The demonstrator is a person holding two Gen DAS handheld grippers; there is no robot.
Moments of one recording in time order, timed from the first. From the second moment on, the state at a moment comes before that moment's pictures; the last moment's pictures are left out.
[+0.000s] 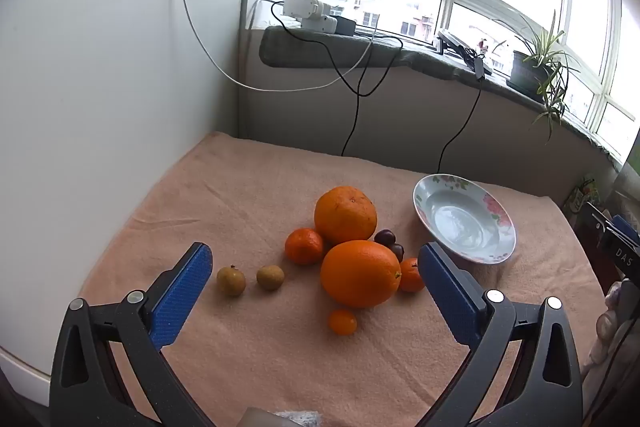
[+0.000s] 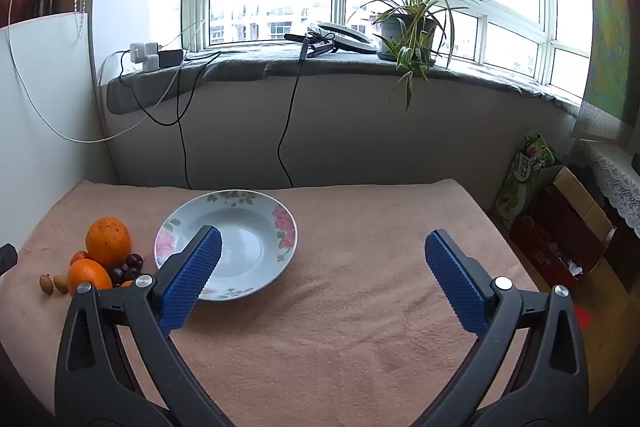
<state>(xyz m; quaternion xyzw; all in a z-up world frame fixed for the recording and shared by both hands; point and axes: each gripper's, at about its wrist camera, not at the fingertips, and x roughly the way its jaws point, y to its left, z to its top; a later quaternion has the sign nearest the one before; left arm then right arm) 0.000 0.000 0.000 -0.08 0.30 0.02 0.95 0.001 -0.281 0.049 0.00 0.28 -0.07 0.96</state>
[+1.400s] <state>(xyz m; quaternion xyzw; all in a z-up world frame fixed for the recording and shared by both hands) 0.039 0.006 -0.071 -0.18 0.41 -0.11 0.89 0.089 -0.129 -0.028 0.08 0.48 0.35 0.80</state>
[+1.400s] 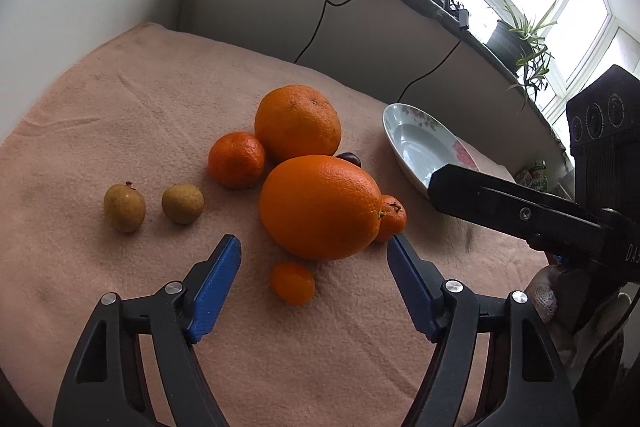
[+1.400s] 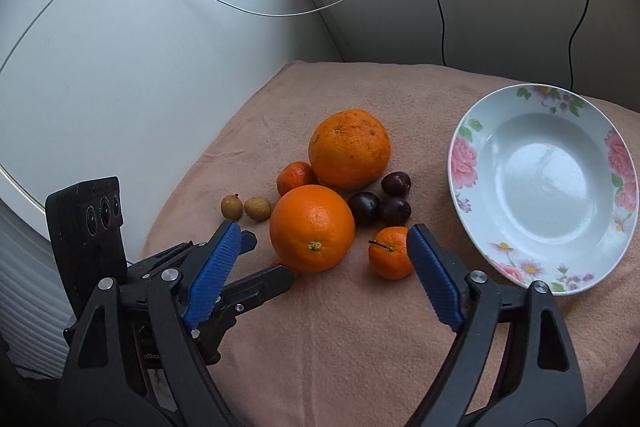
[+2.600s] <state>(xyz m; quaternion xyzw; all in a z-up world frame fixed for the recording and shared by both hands) 0.051 -0.001 -0.081 -0.18 0.42 -0.13 0.88 0.111 -0.092 -0.066 0.06 0.54 0.37 0.76</state>
